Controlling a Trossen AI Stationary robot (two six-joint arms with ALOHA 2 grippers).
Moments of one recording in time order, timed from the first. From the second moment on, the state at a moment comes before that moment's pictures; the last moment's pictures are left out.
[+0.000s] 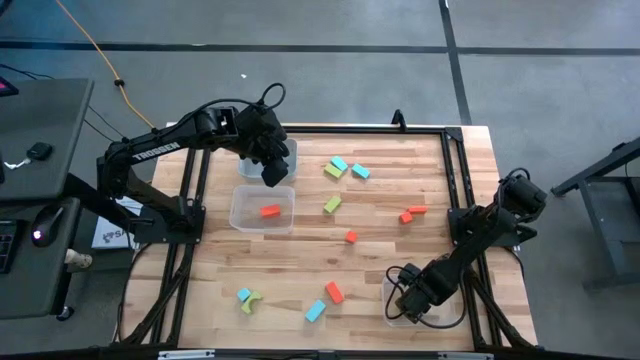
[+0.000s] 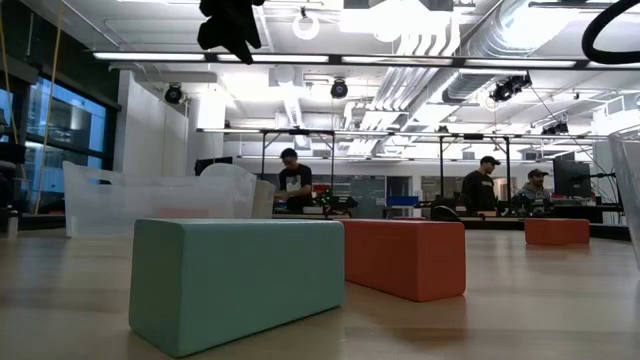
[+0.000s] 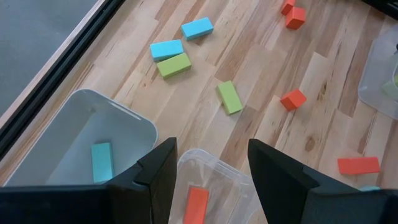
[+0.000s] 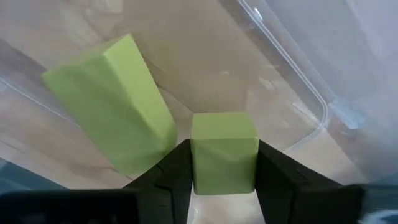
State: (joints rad) left arm 0.43 1.42 1.55 -1.10 0.01 -0.21; right arm 0.77 1.67 0.97 -0.82 -0.25 1.55
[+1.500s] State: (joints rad) left arm 0.41 1.42 1.55 -1.08 0.02 -0.04; right arm 0.57 1.26 0.97 -0.82 0.25 1.70
